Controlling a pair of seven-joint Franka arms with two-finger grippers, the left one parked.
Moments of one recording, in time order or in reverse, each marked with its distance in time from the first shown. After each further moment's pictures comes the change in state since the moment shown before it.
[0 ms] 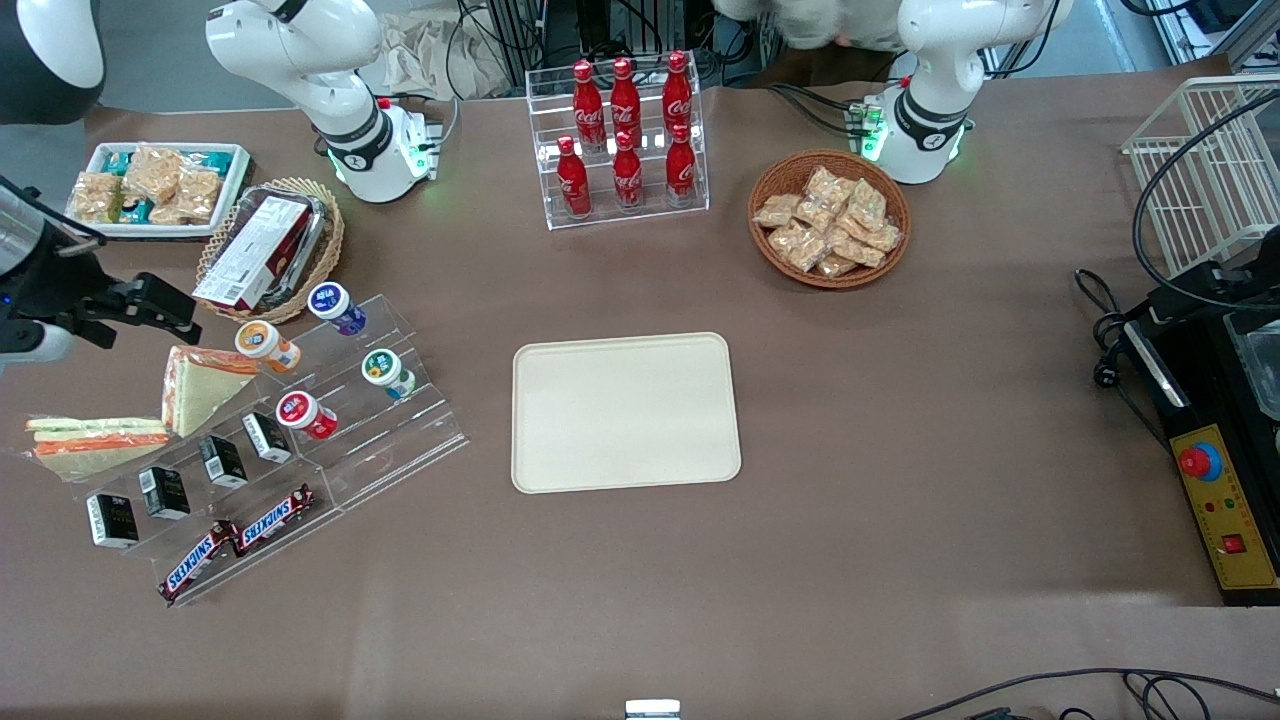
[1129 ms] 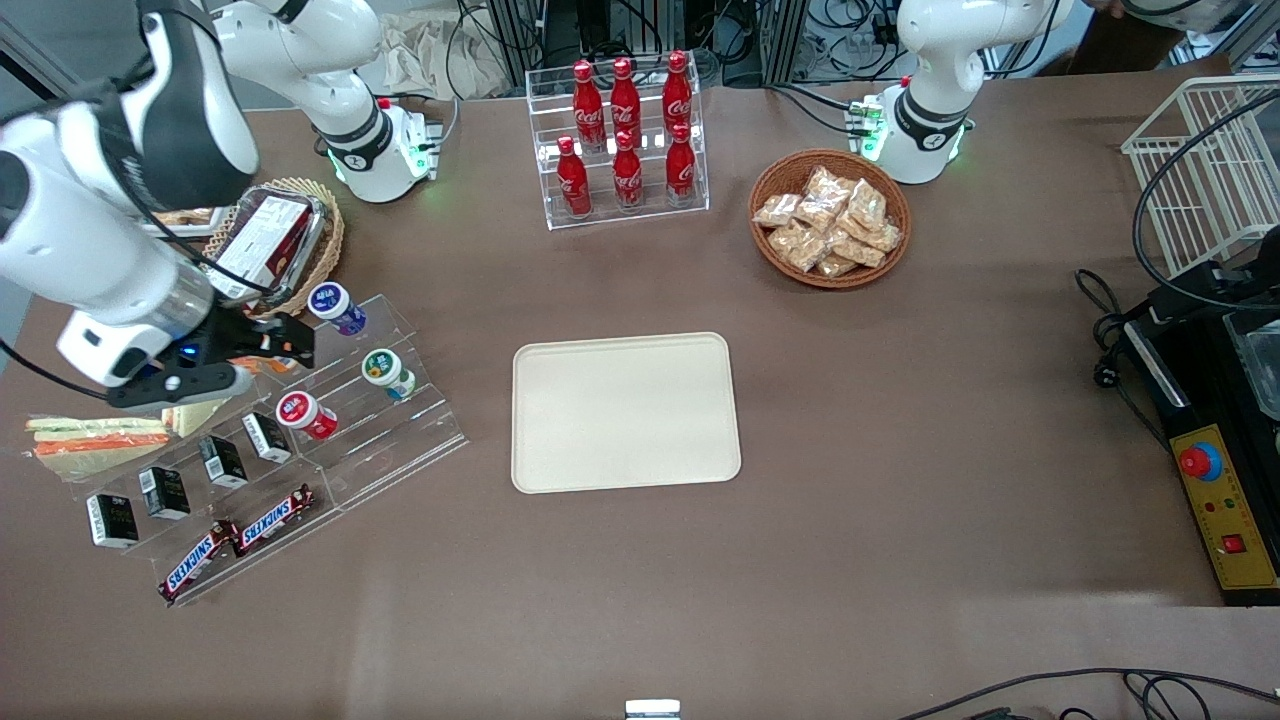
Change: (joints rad) arm 0.018 0.006 0.090 -0.320 0.000 0.294 -0.053
